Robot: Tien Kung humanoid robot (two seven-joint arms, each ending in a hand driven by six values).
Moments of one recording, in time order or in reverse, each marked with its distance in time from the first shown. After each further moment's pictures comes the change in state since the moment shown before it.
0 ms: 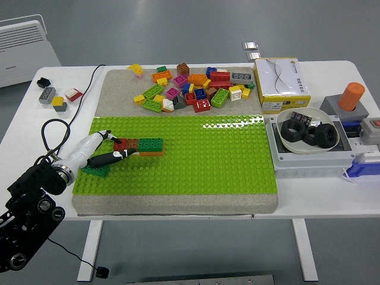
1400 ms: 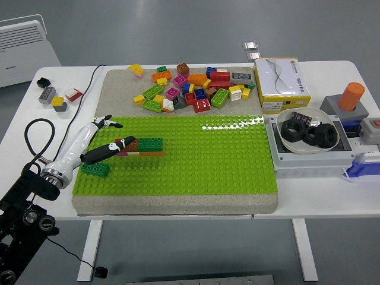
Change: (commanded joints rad) left arm 0.190 -0.007 -0.174 -0.232 -0.145 0.106 -0.187; right arm -0.016 0.004 0.018 0.000 -0.006 0.008 -0.001
